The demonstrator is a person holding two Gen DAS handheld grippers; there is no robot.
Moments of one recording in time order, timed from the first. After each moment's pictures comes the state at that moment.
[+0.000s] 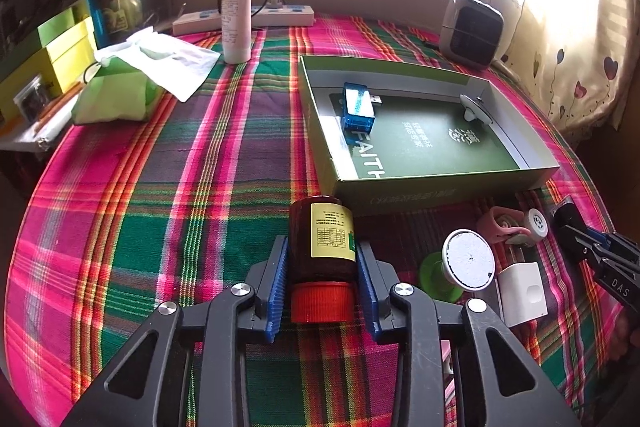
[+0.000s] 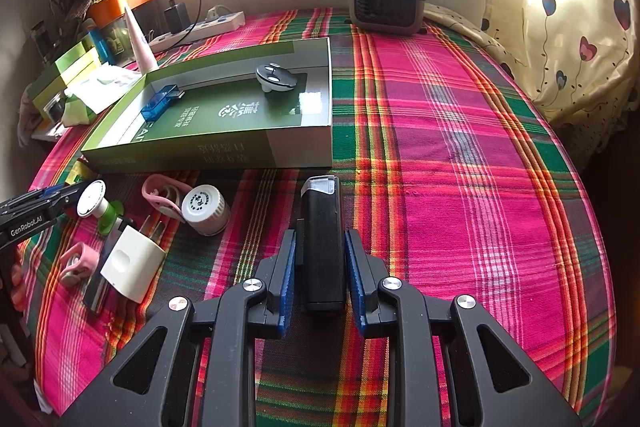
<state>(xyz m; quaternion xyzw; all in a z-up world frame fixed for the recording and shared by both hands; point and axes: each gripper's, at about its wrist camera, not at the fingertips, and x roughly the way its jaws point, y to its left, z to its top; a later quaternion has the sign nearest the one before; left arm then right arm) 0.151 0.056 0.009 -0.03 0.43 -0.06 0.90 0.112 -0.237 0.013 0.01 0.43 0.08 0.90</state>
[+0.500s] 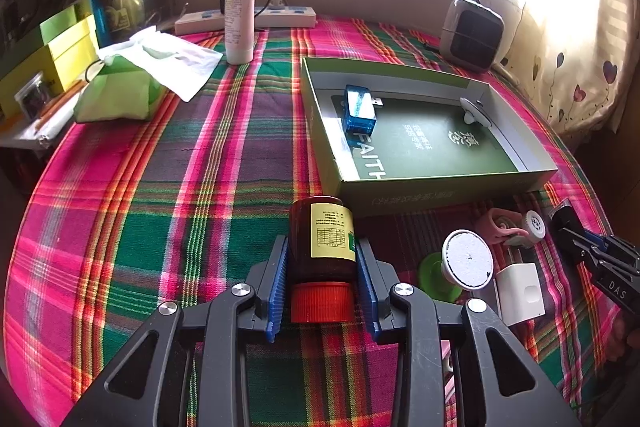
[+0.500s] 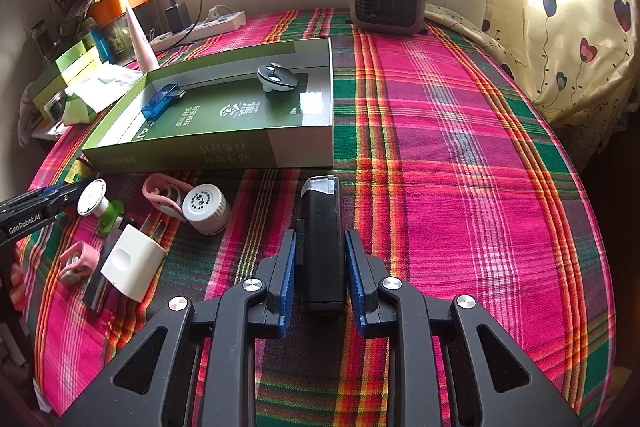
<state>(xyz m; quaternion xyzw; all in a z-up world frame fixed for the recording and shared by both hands) 0.150 0.057 0.013 -0.03 0.43 -0.06 0.90 0.112 -0.237 0.013 0.01 0.44 0.08 0.90</state>
